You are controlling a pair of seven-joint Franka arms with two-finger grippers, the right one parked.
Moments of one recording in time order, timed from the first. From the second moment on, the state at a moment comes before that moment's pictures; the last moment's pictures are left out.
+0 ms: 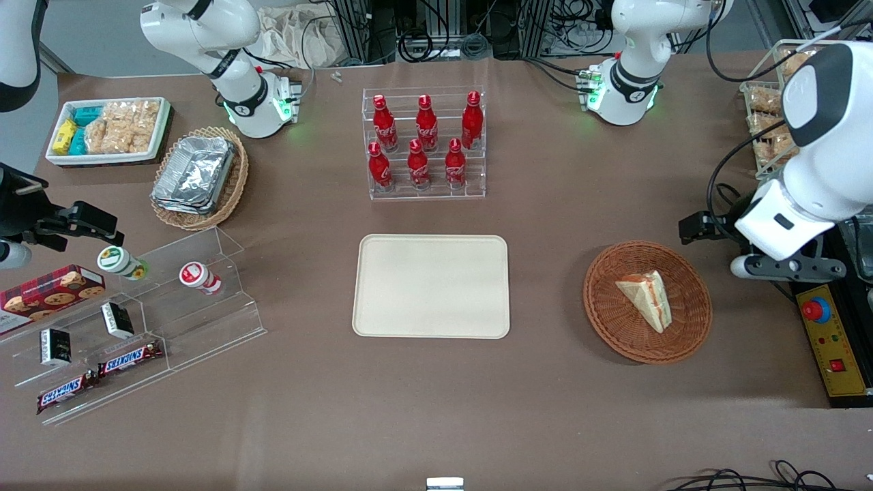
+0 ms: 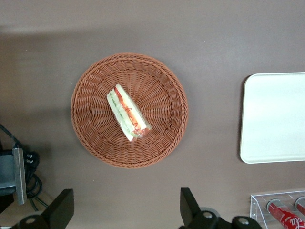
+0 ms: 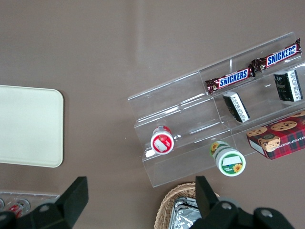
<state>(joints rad) 0.12 0.16 -0.25 -1.58 -0.01 1.71 -0.06</state>
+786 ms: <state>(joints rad) 0.11 0.24 -0.26 -1.69 0.07 1.87 -0.29</state>
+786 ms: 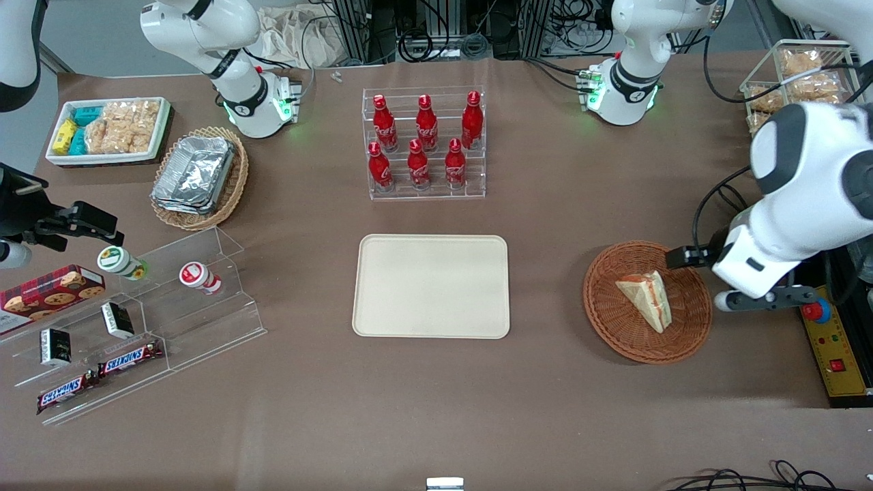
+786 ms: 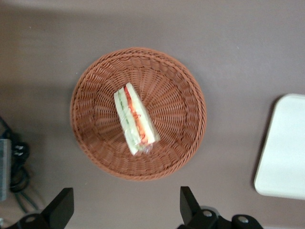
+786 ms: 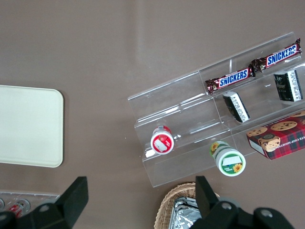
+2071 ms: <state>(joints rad) 0.11 0.39 -0.26 -1.91 0.15 2.23 -0.67</state>
